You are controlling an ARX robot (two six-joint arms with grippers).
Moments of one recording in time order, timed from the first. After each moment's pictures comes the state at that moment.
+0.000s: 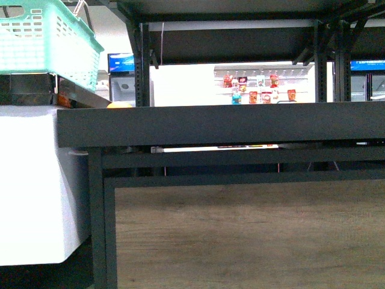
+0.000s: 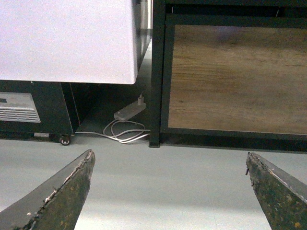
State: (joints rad) left arm 0.00 0.00 0.01 -0.01 0.00 0.00; right arm 0.00 0.00 0.02 0.00 0.00 0.00
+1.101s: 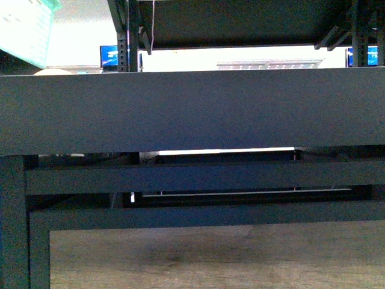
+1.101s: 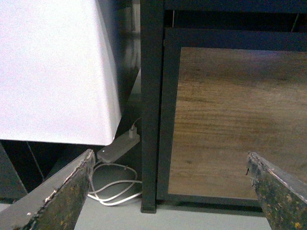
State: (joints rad) left arm 0.00 0.00 0.01 -0.01 0.00 0.00; right arm 0.00 0.00 0.02 0.00 0.00 0.00
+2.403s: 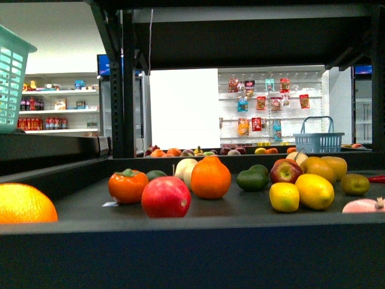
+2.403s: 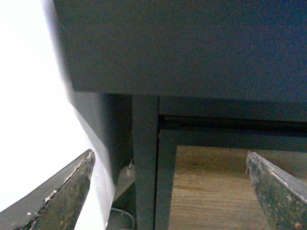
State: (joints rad) left arm 0.00 0.00 0.01 -0.01 0.00 0.00; right arm 0.00 0.00 0.02 0.00 0.00 0.00
